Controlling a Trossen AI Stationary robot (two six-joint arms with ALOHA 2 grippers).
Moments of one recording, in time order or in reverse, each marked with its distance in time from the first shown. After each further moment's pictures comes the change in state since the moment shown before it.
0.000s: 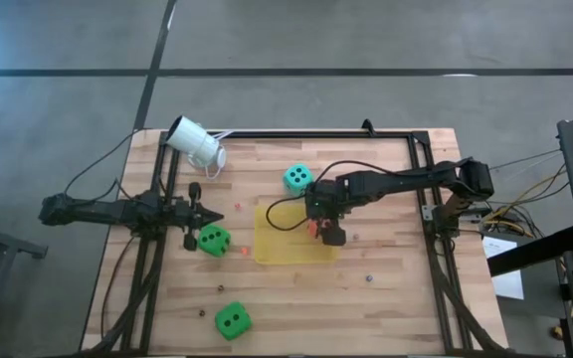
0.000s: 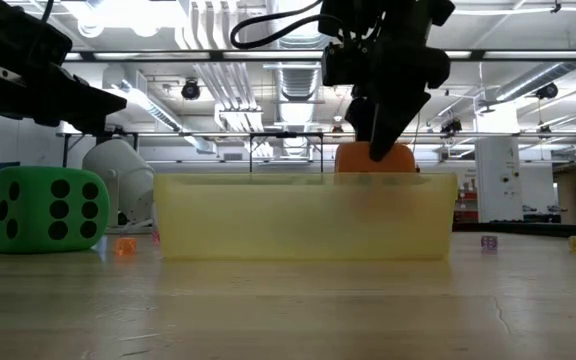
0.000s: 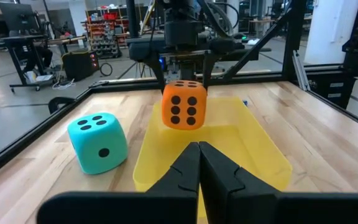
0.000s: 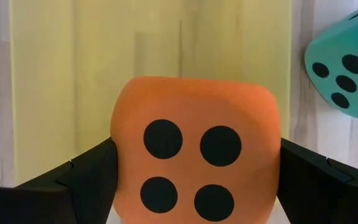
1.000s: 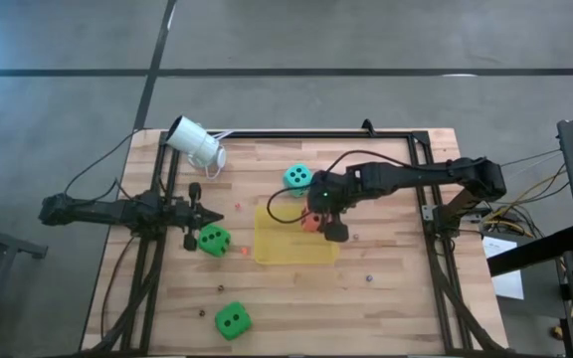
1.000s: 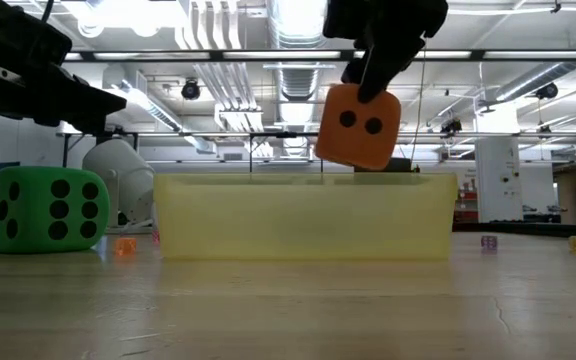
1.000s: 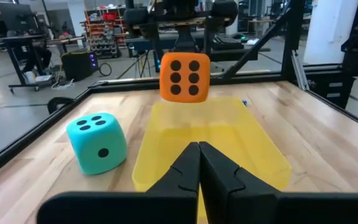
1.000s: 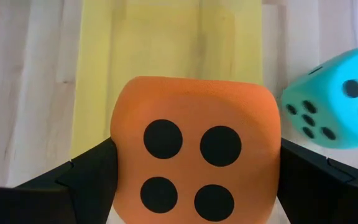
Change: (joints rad) left arm 0.000 0.000 0.000 0.000 0.003 0.002; right arm 0.001 -0.095 0.069 -0.020 -0.052 -0.015
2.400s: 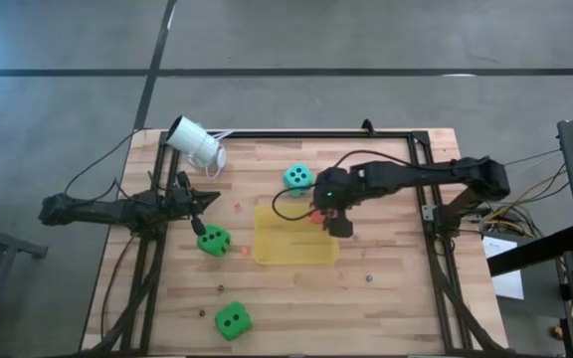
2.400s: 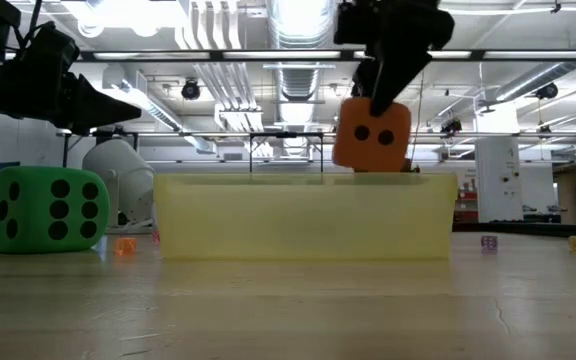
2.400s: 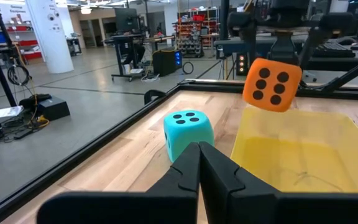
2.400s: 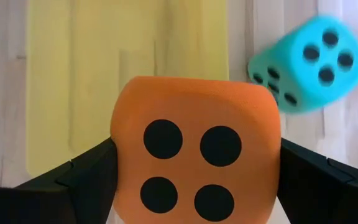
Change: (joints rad) left arm 0.000 0.000 0.006 0.028 -0.385 -0.020; right arm -0.005 -0.023 -0.004 -0.067 0.130 -0.015
